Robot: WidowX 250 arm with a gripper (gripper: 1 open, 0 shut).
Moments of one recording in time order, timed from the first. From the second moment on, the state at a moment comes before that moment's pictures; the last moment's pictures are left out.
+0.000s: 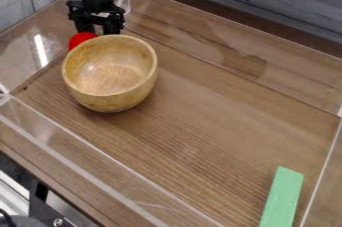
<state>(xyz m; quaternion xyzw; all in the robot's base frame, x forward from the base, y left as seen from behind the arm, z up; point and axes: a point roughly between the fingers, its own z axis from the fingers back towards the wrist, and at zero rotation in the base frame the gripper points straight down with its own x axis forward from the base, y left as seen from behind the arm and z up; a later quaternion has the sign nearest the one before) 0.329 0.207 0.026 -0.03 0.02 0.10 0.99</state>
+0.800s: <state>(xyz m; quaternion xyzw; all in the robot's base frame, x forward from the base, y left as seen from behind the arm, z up) 0.327 0.202 0.032 -0.06 0.02 0.09 0.99</state>
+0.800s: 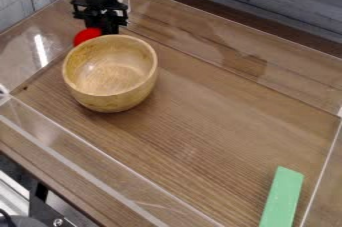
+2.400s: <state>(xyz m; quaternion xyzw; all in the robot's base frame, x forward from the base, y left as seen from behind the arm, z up) 0.323 0.134 0.105 -0.11 -0.03 0.06 0.99</state>
